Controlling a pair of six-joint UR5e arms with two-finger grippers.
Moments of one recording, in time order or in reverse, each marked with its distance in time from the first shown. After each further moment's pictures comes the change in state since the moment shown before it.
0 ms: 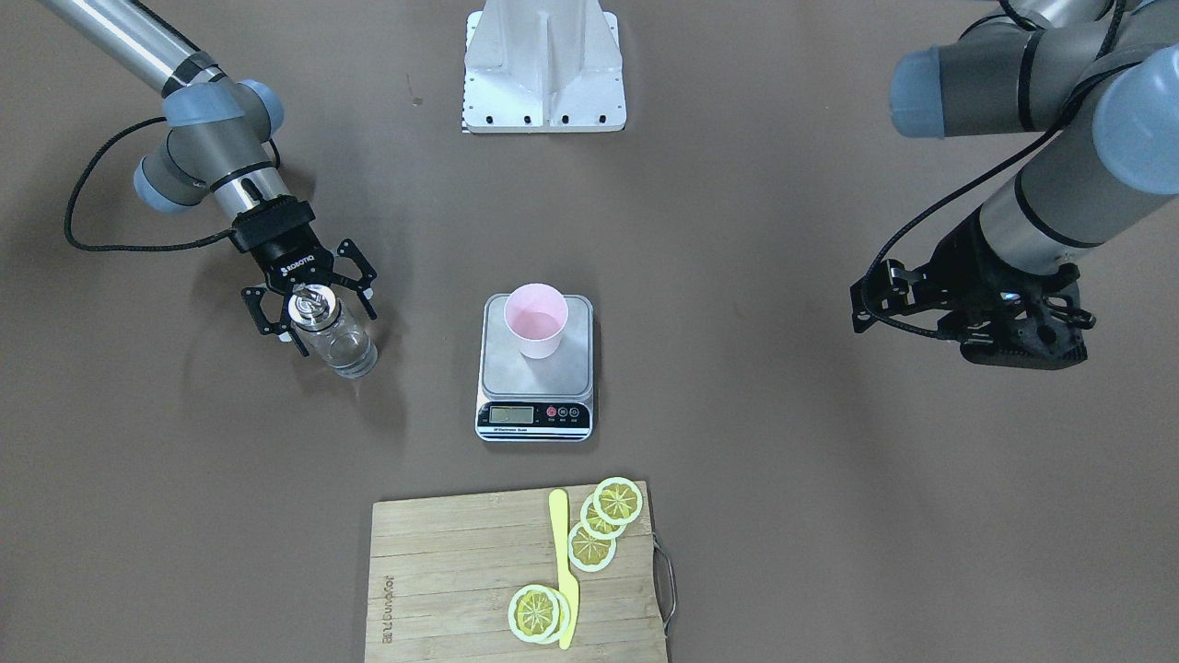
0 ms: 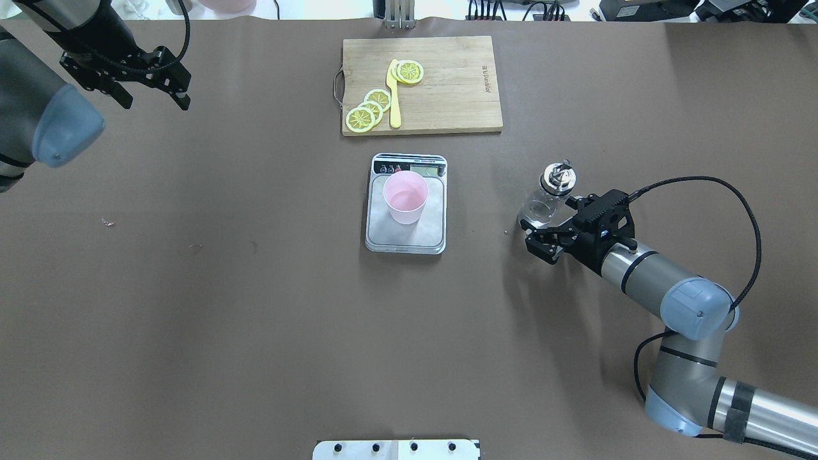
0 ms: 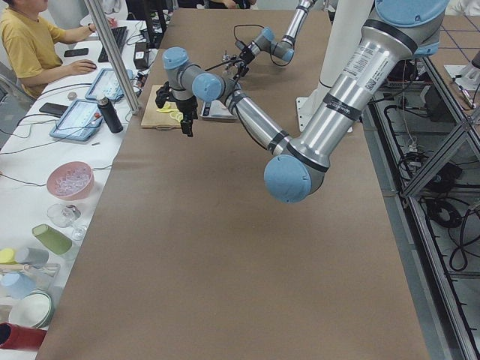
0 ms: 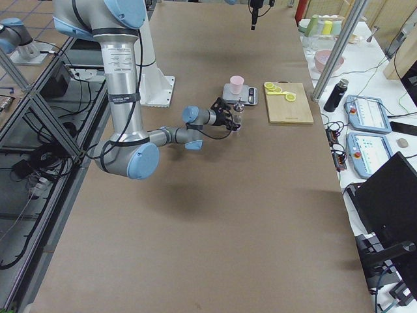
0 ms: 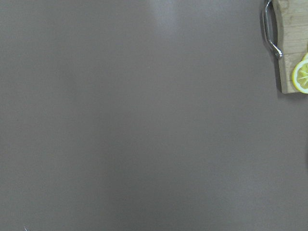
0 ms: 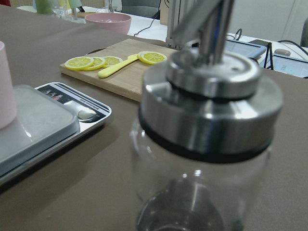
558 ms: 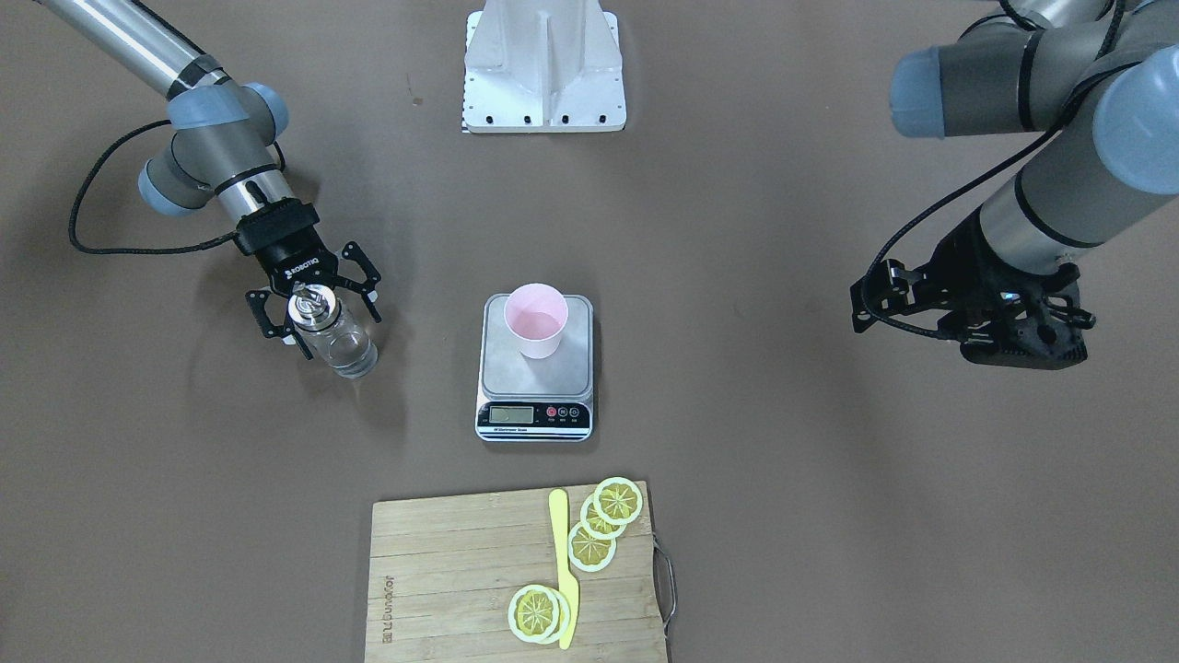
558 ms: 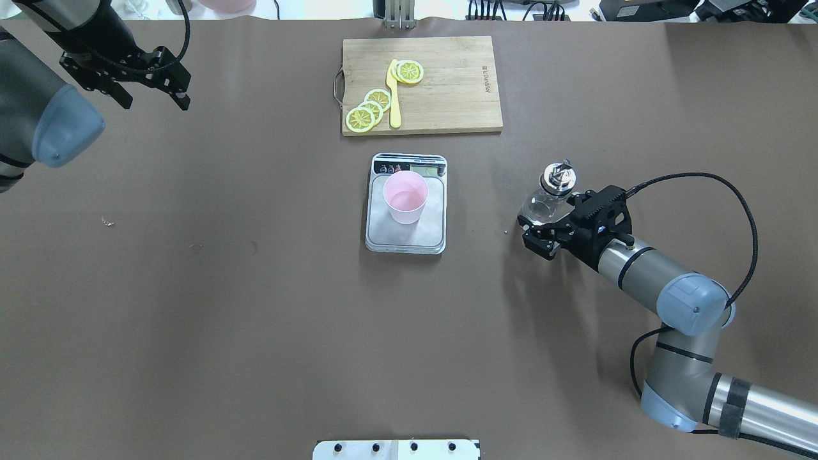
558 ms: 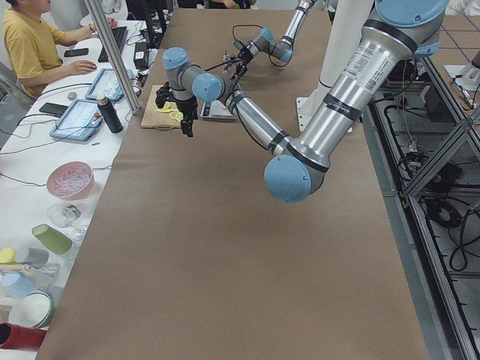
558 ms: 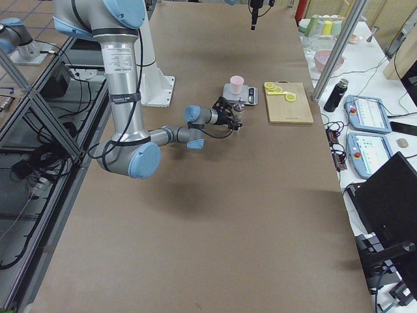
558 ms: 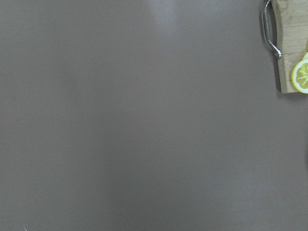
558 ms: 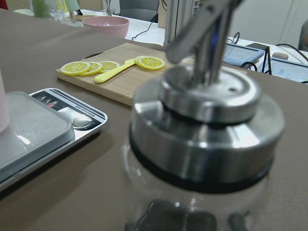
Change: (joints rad) left arm 0.000 0.001 0.000 0.000 0.001 0.000; right arm 0.015 0.011 -0.010 0.000 0.002 -0.002
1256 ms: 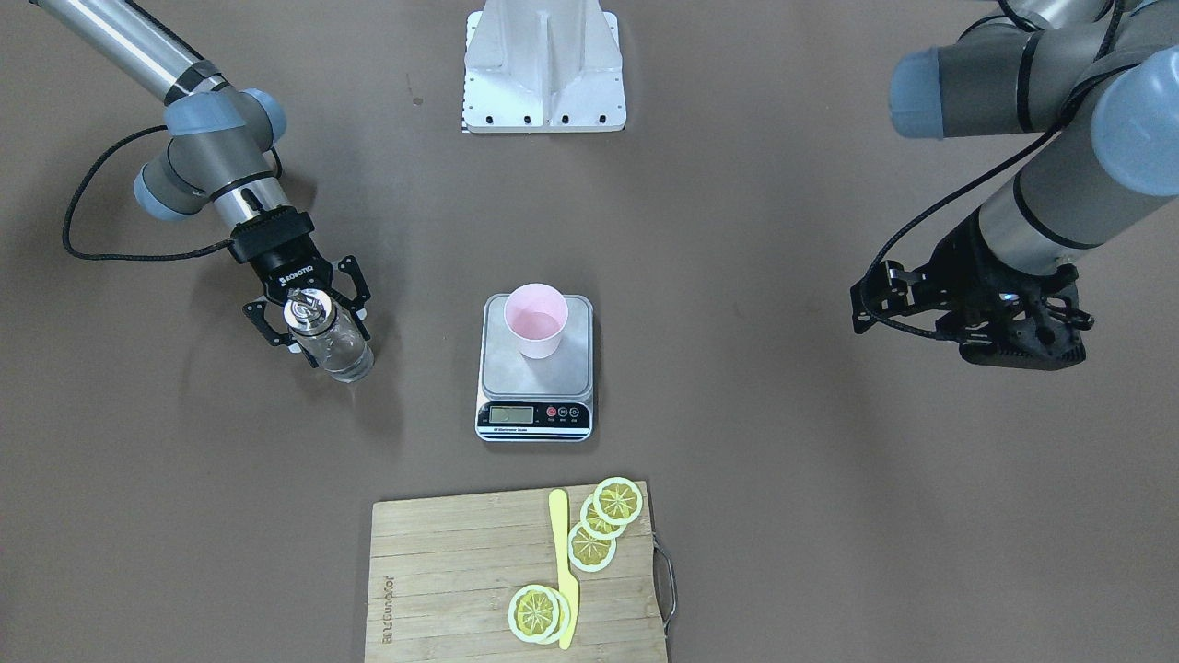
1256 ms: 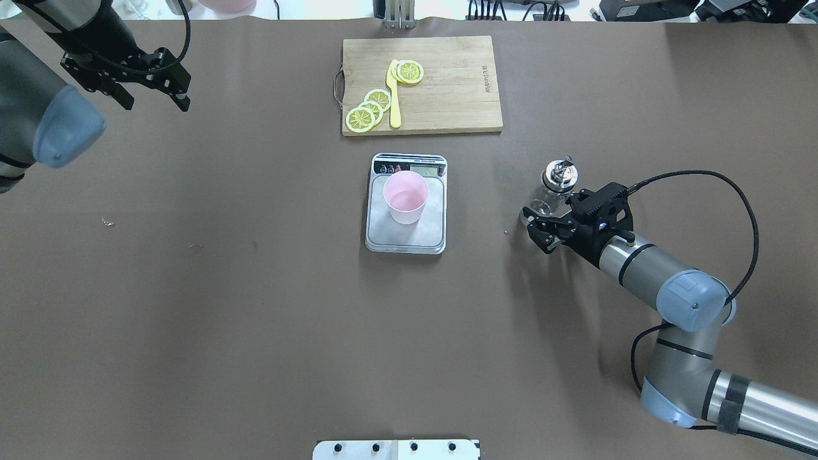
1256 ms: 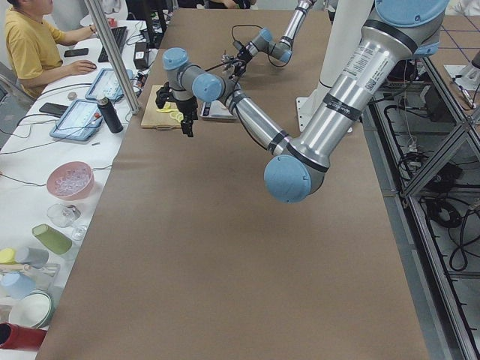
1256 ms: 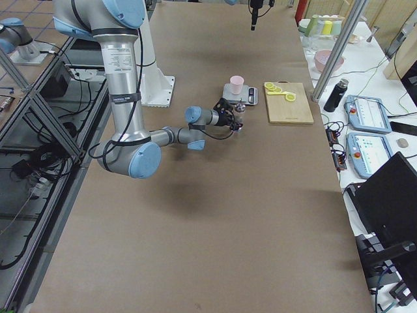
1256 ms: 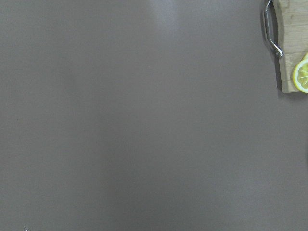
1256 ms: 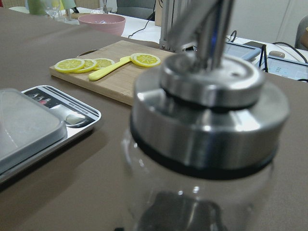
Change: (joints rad) left arm 0.002 0.000 0.001 0.000 0.000 0.000; right arm 0.004 0.005 -0.014 0.000 0.000 0.004
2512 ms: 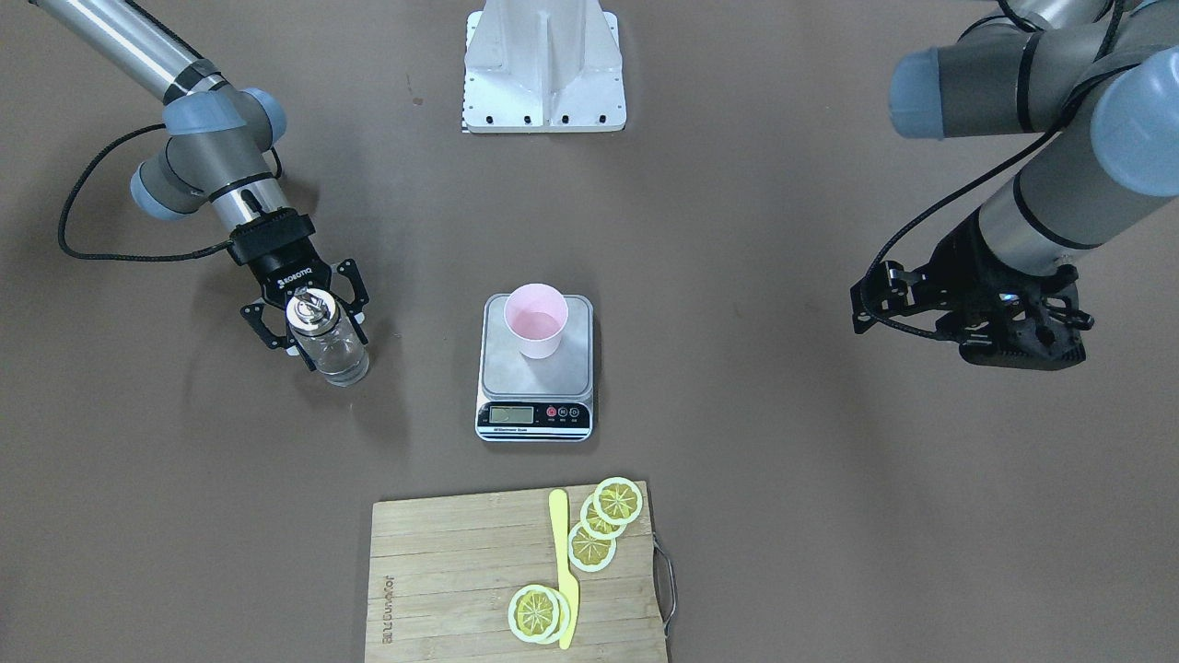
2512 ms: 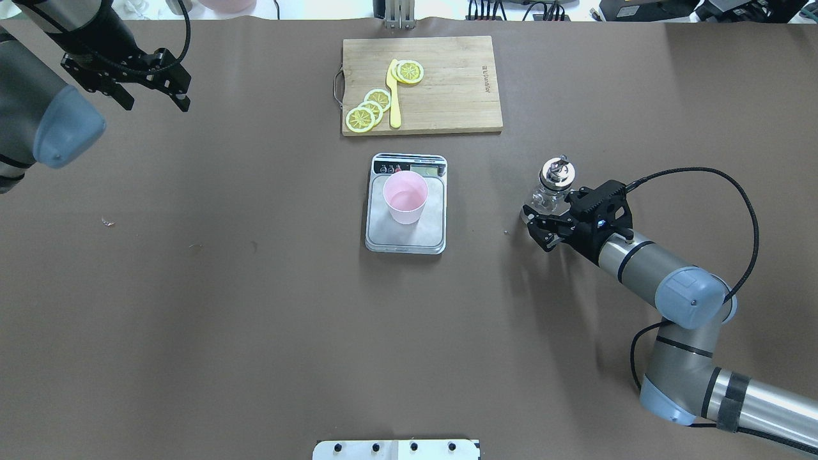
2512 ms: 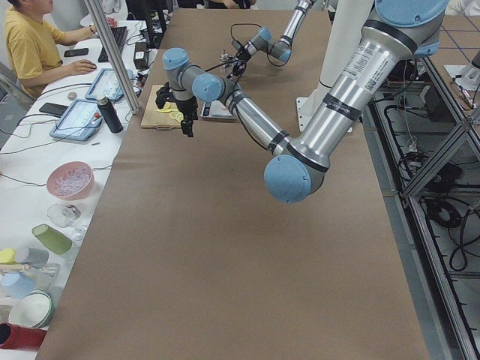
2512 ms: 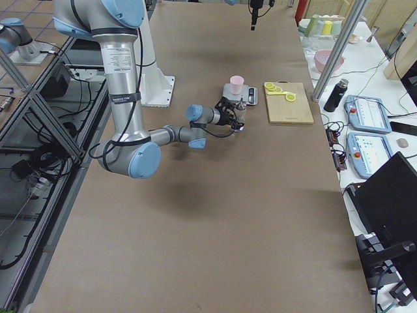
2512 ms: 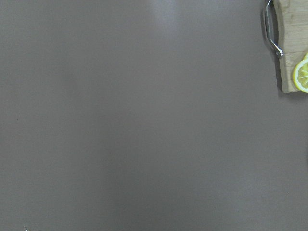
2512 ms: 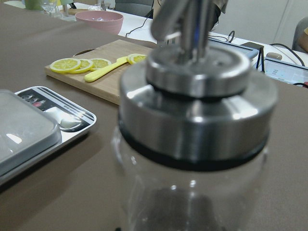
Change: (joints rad) left arm 0.000 0.000 0.001 0.000 0.000 0.000; right arm 0.019 0.001 0.041 -0.060 0.014 -0.014
